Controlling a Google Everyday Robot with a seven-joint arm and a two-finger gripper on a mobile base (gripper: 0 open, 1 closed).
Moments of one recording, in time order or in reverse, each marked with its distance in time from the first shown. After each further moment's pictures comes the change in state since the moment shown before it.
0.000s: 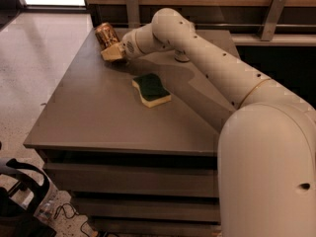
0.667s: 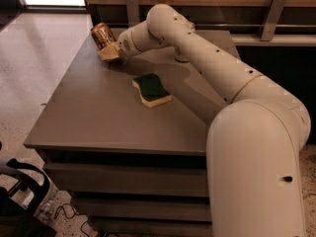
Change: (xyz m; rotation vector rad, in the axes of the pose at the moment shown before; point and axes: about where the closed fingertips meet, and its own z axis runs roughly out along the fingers) arm 0.000 0.003 0.012 -0.013 0.051 -0.013
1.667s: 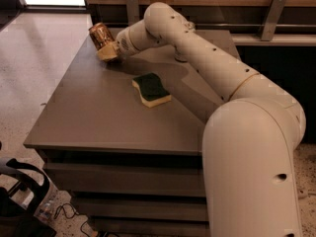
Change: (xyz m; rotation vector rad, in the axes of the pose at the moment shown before) arm -0.003 0.002 0.001 -0.005 0.009 -0.001
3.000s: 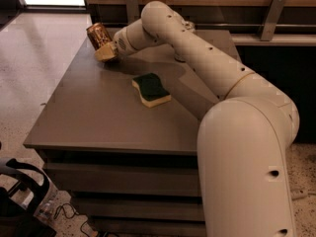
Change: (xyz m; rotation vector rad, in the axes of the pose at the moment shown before) arm -0.003 0.008 0.009 -0.026 0.016 0.000
